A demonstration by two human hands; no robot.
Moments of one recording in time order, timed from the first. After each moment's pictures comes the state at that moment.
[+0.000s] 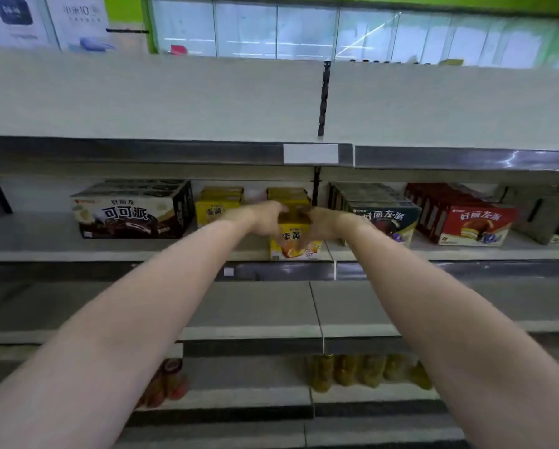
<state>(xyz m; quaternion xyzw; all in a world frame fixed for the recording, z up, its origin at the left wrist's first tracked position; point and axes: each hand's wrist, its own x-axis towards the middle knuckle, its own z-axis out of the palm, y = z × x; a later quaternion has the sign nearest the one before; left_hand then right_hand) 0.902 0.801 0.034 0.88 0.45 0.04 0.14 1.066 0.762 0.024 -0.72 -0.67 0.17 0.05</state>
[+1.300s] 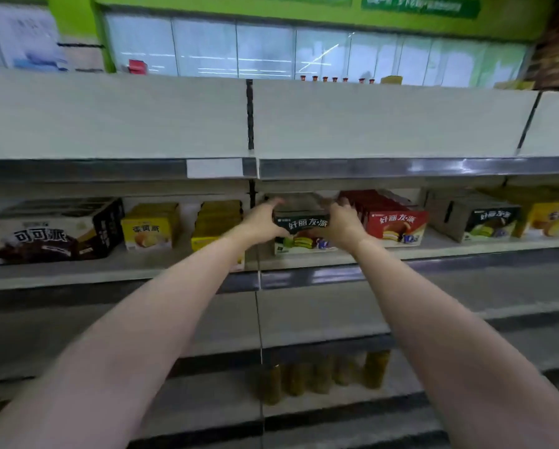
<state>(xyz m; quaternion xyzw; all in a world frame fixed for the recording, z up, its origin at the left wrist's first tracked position) 1.047 0.755 0.031 0.84 0.40 0.25 0.26 1.241 0.696 0.016 -0.77 -0.58 -0.01 0.28</state>
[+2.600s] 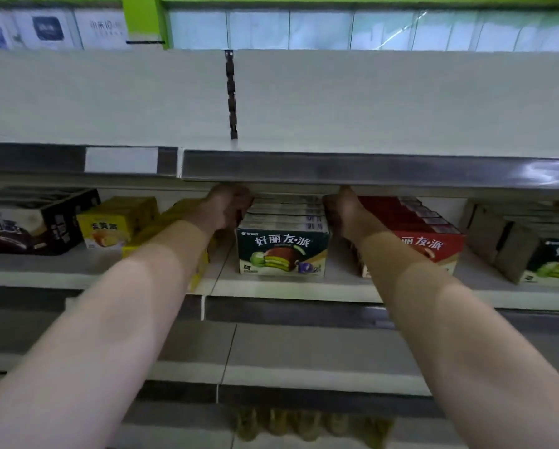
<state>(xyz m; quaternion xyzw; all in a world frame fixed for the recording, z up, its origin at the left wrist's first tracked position) 1.113 0.898 0.019 0.47 0.44 0.47 0.61 1.393 0.900 -0.022 -0.59 -0.37 0.45 0.56</state>
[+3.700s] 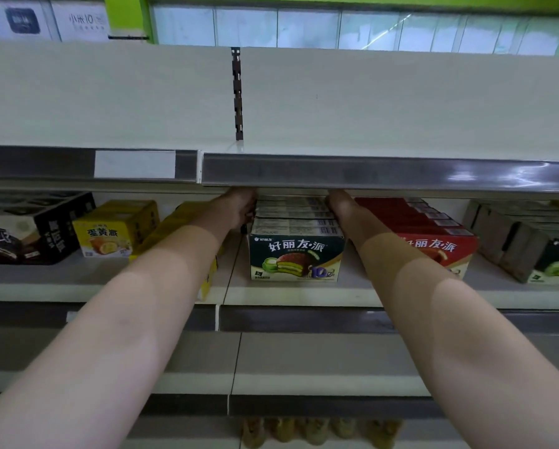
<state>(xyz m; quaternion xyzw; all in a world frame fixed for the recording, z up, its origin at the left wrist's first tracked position) 1.122 0.909 0.025 0.50 0.49 0.41 0.58 1.351 0.862 0.013 -0.67 -0.37 0.38 0.52</state>
